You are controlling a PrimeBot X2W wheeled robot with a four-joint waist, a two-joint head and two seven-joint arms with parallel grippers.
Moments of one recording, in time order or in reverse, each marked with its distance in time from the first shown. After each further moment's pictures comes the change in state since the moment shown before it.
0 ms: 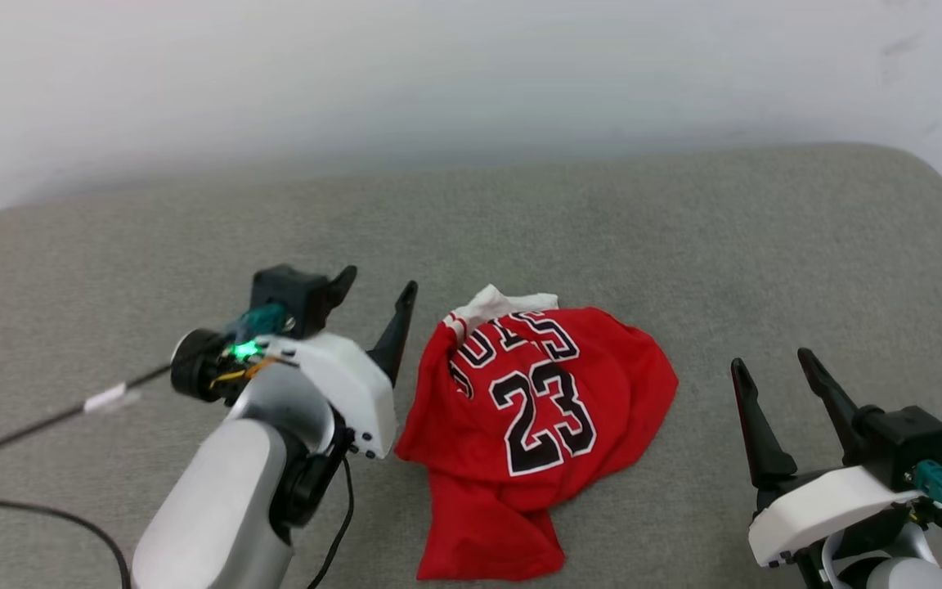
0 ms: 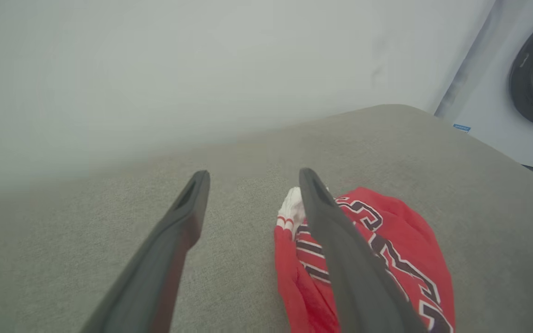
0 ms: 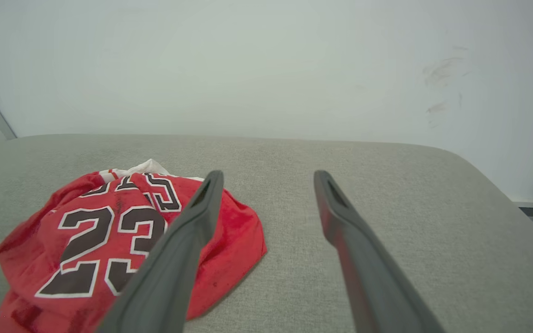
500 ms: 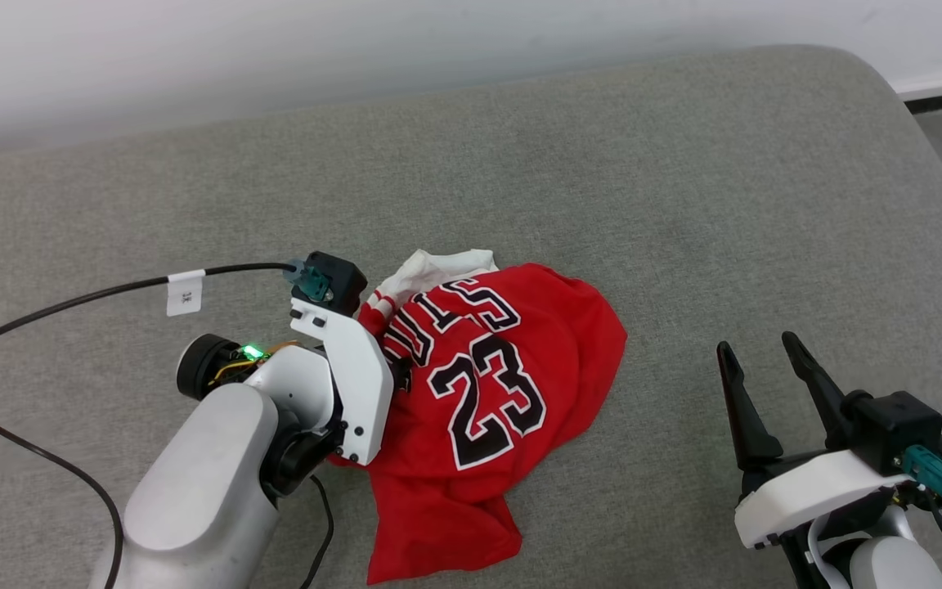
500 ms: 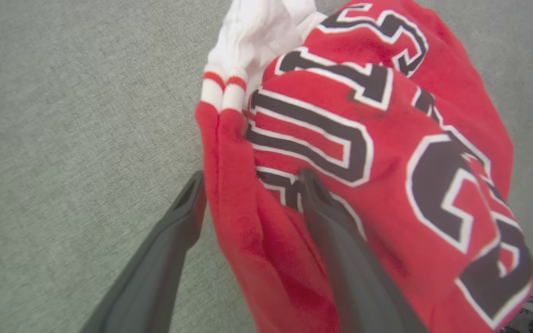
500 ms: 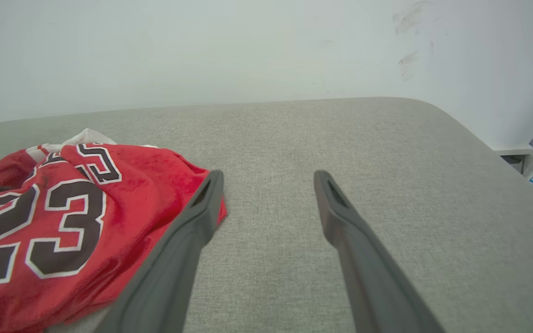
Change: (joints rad) left arm -0.133 0.047 -0.090 0.166 -0.100 -0.077 0.463; right arm -0.057 0.000 0.026 0.070 0.039 0.000 -0.054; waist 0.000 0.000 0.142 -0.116
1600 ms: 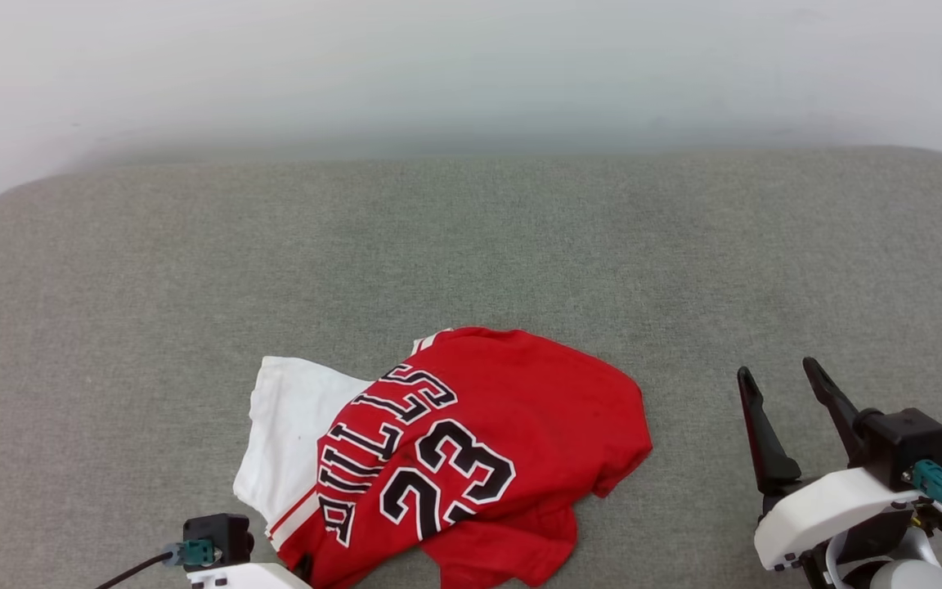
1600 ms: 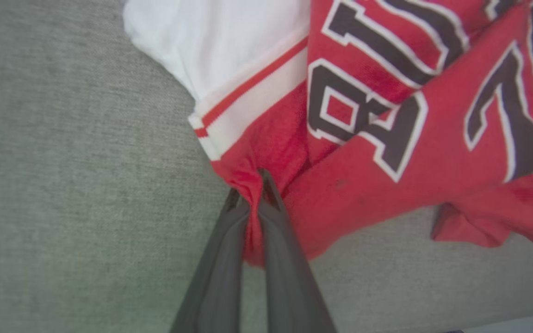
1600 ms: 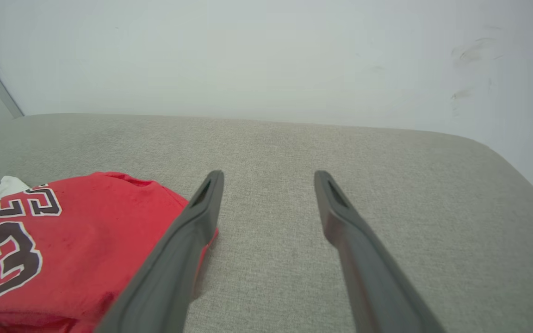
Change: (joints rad) left arm 0.611 -0.019 0.179 -0.192 -0.097 0.279 -0.326; right arm 0.046 0.000 -0.045 -0.030 -0.053 0.000 0.058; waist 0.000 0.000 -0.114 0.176
